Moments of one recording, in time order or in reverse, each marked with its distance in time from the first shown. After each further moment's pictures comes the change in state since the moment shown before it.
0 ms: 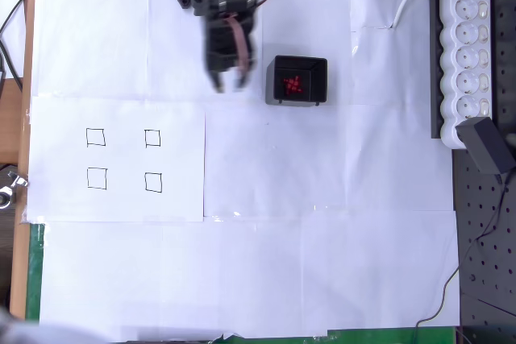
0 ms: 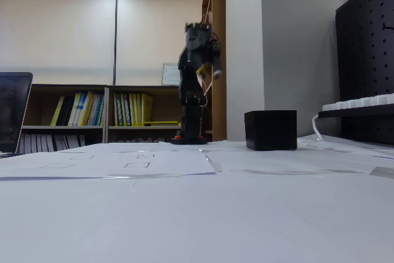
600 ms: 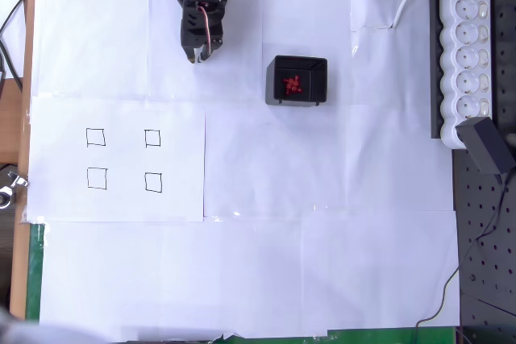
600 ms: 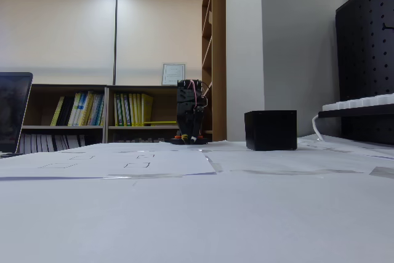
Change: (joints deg) arm 2.4 -40.2 -54.3 -8.6 0.2
